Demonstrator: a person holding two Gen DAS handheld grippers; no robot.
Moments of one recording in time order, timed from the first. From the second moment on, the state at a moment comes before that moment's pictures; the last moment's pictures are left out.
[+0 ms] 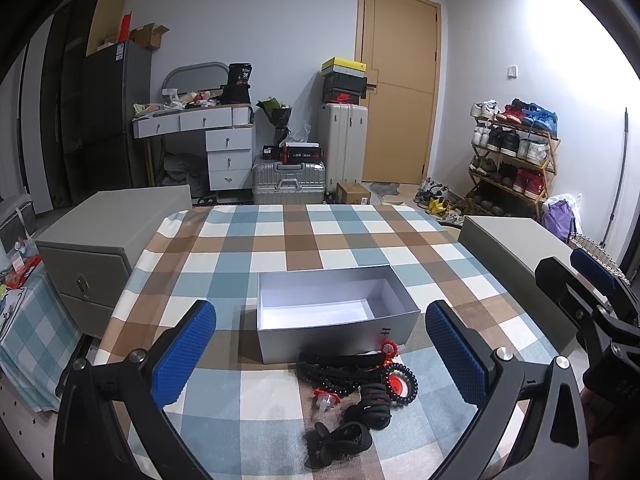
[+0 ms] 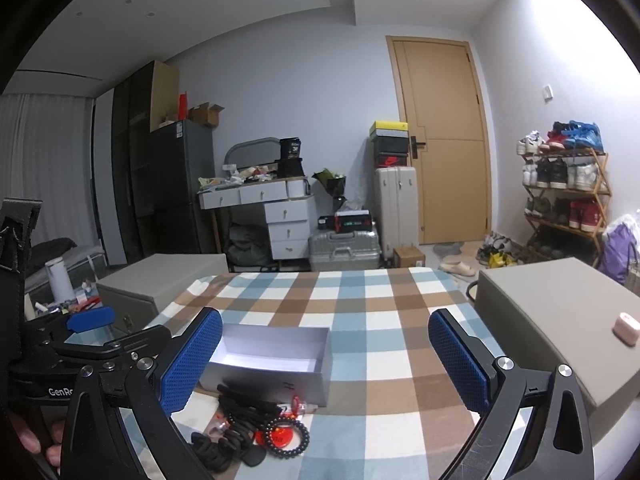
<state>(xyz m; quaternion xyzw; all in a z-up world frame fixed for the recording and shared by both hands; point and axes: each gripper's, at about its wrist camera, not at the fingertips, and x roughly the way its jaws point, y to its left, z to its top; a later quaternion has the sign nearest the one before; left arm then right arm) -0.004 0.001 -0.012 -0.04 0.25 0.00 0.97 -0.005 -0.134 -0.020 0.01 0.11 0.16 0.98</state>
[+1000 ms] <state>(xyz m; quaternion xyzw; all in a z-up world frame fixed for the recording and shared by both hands) -0.006 0.001 -0.017 -0.04 0.26 0.00 0.97 -0.004 -0.132 -0.025 0.01 0.11 0.16 0.98</state>
